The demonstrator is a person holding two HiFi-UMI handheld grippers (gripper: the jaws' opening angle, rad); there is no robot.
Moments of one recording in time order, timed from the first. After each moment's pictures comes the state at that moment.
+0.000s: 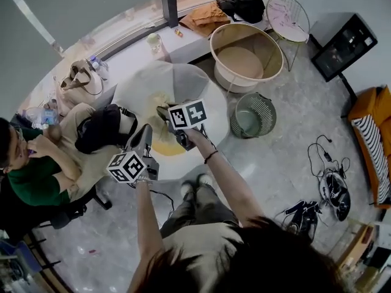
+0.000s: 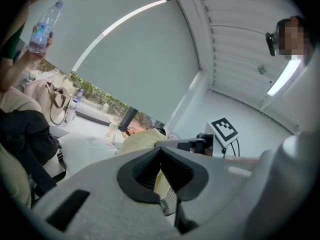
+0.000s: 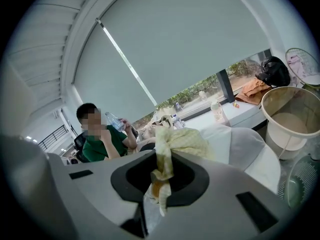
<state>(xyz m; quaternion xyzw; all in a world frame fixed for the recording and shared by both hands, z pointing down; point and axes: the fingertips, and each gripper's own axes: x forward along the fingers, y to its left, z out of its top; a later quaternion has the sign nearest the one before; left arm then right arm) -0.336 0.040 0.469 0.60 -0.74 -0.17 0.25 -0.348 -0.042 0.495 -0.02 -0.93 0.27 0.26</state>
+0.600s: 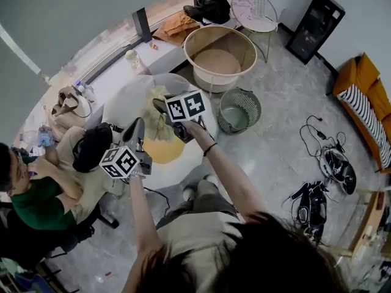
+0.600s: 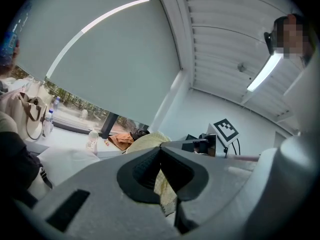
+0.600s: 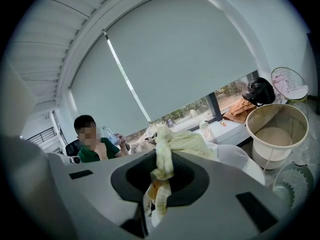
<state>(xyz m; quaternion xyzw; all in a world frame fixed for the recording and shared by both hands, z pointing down) -0.314 0.014 0.413 0.68 -0.69 -0.15 0.19 -0.302 -0.077 0.430 0.06 -0.95 0.25 0.19</state>
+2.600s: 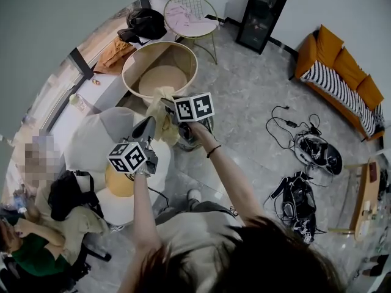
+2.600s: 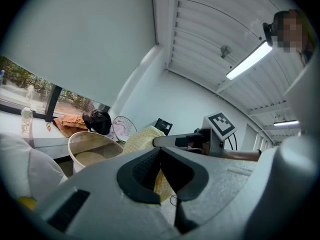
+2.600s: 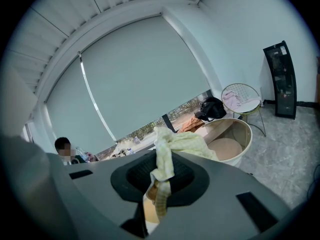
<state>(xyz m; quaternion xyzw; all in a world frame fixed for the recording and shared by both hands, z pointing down) -0.055 -0.263 0.400 0.80 -0.55 -0.10 0.21 -0.033 -0.345 0.412 0.21 -0.93 0.27 0.14</state>
